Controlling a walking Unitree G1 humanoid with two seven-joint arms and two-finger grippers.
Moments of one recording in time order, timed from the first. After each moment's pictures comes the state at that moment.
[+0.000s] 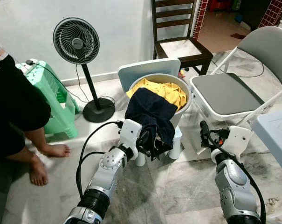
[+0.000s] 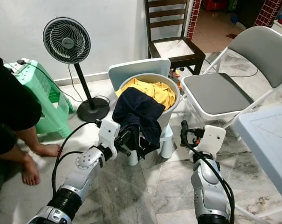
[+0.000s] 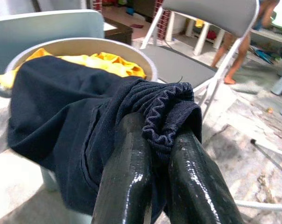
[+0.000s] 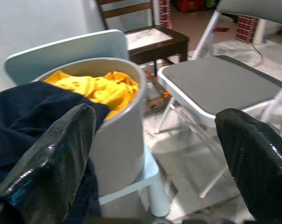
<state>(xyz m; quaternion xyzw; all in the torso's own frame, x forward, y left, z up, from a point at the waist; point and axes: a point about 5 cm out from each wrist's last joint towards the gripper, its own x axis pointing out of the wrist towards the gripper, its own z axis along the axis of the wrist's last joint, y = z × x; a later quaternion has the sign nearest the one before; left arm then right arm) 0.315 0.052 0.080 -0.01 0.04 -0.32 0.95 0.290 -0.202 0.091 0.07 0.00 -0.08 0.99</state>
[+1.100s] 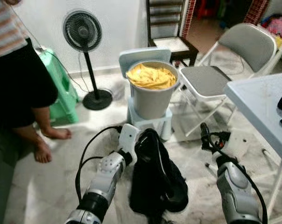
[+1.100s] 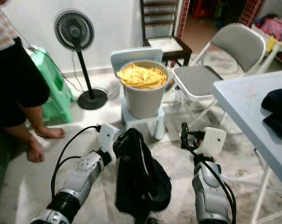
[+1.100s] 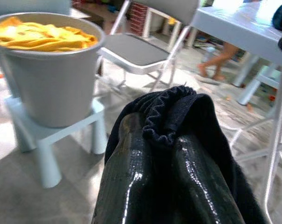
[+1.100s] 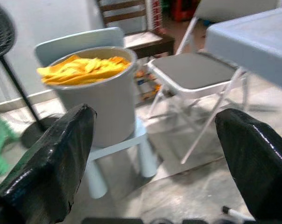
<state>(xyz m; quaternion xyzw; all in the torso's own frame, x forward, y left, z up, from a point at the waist) 0.311 0.053 0.072 -0.05 0.06 -0.34 0.94 0.283 -0.206 0.087 0.06 0.01 -0.08 0.99</state>
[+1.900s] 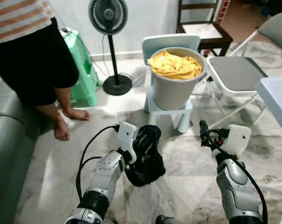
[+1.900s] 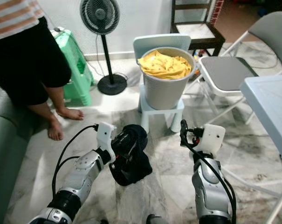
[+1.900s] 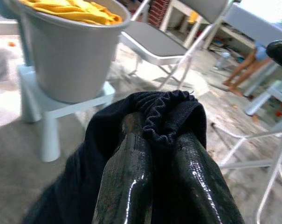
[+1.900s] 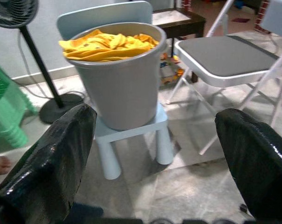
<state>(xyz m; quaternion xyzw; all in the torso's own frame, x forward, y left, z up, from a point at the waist) 0.310 0.059 0.068 -0.08 0.07 -0.34 0.93 0.291 -0.200 0.095 0.06 0.00 -0.07 1.00</state>
